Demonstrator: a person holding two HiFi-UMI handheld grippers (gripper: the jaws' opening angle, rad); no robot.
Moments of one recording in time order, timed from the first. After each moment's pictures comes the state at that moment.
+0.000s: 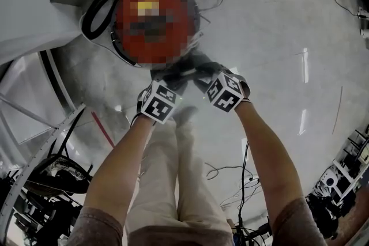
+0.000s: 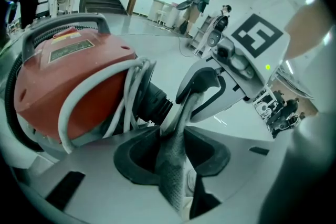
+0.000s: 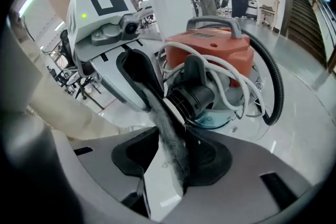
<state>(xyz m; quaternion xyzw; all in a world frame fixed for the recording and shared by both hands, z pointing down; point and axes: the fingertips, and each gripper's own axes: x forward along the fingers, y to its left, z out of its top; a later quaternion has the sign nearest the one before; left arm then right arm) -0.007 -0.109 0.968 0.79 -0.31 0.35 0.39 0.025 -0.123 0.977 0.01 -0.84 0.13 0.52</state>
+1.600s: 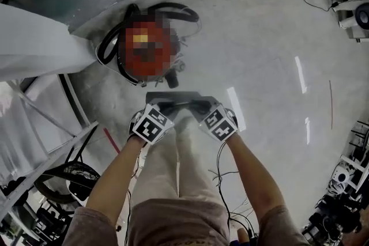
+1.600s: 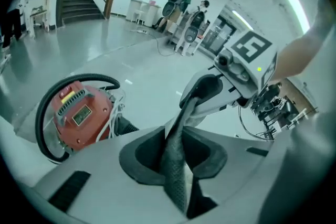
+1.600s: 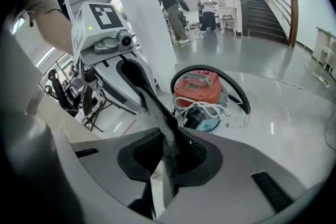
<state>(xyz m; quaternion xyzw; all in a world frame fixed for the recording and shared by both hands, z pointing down) 0.002 -0.051 0.795 0.82 -0.22 0.38 0.35 0.045 -0.062 0.807 0.15 -0.86 0.22 0.43</state>
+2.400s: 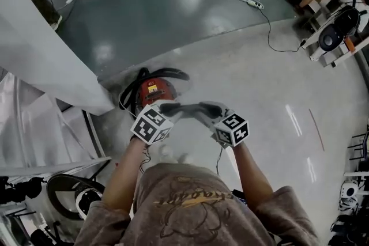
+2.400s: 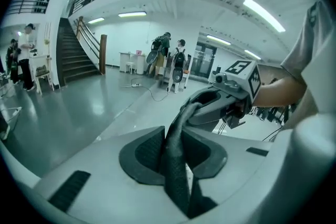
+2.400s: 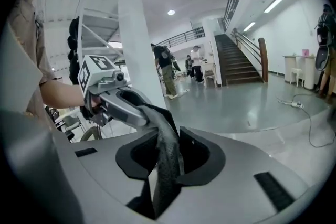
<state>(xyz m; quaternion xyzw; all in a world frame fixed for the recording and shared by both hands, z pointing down) 0.005 -0.097 0.470 0.91 -0.28 0.25 0.19 0.054 -0.108 0.471 0.28 -0.92 0.17 0.19</state>
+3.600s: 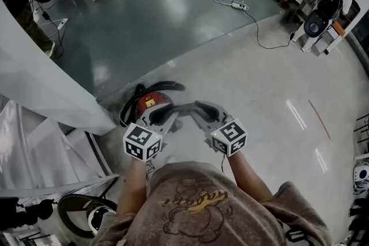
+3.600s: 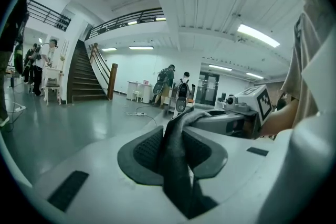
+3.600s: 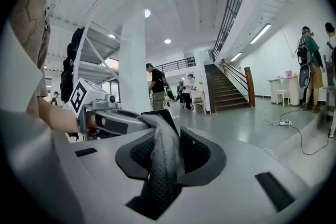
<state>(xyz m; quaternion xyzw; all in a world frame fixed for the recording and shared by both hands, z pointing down) -0.004 -0.107 0.390 0.93 -0.34 0.08 0.13 0.053 -0.111 0.385 0.37 -0.92 0.09 0.07</state>
